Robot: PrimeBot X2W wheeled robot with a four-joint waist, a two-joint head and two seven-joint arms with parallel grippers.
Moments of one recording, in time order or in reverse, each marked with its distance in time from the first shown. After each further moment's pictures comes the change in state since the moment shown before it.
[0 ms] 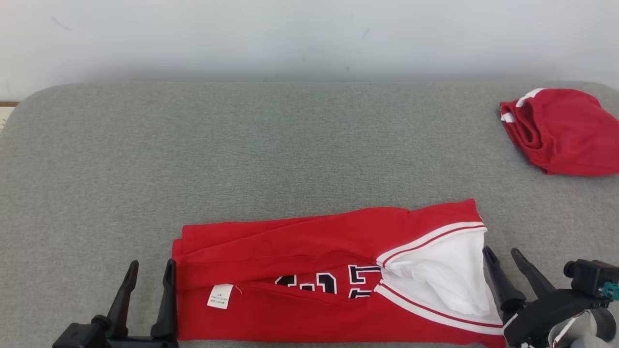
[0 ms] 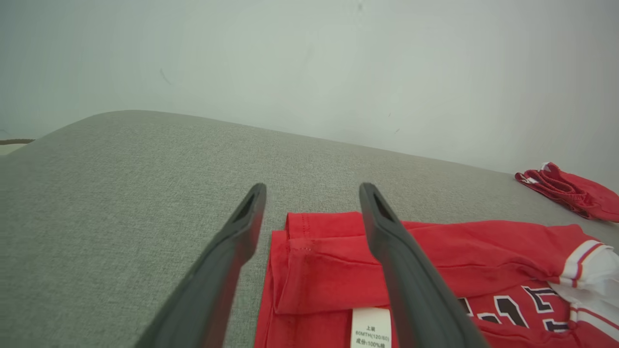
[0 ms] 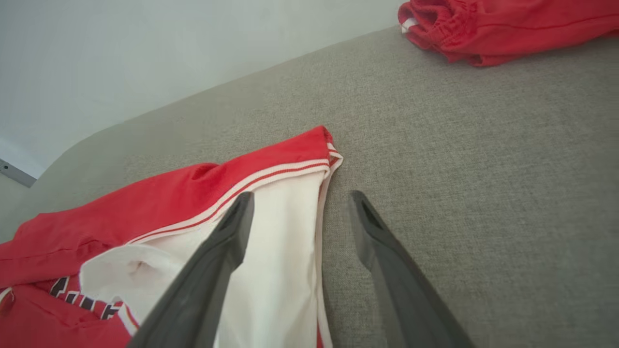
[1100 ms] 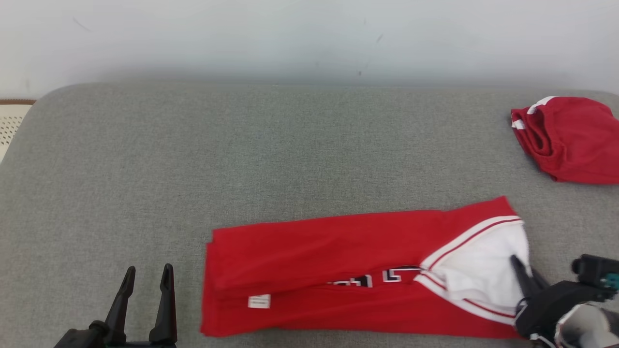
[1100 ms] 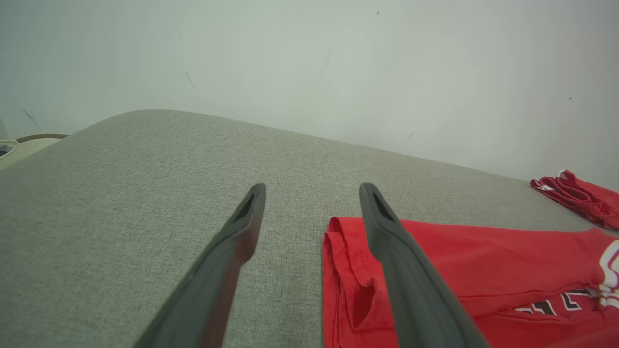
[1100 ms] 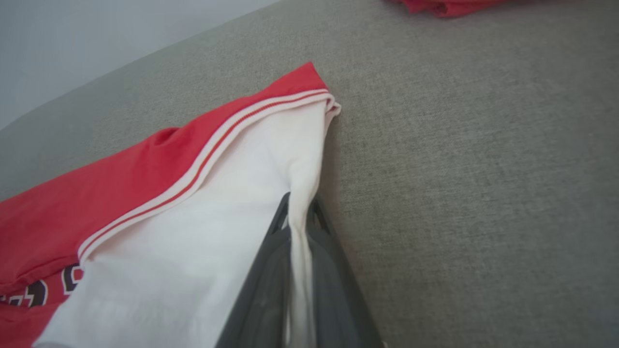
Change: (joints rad) left arm 0.021 0.000 -0.004 -0.012 -0.013 0.030 0.000; right arm -0.082 0.061 -0.085 0.230 -0.089 0.000 0.102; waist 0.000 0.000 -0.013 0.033
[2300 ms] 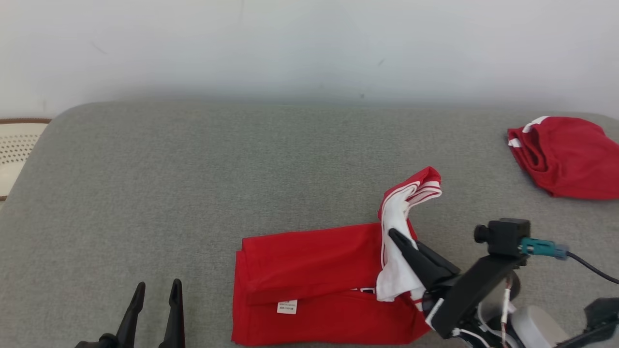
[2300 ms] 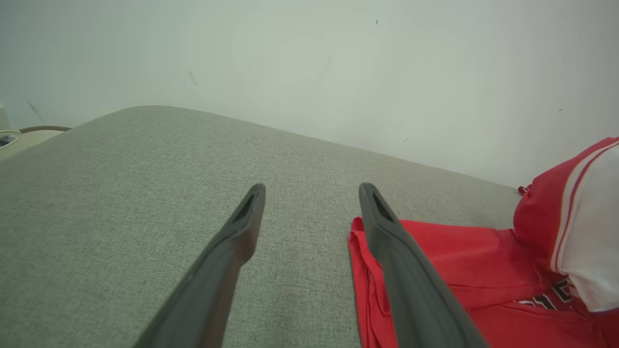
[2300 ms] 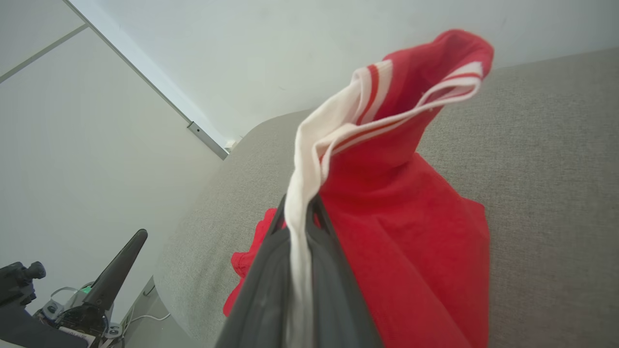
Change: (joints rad) left arm 0.038 0.000 -0.032 0.010 -0.037 0.020 0.000; right arm 0.023 0.049 0.202 -0.553 0.163 0.000 0.239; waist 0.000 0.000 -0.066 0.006
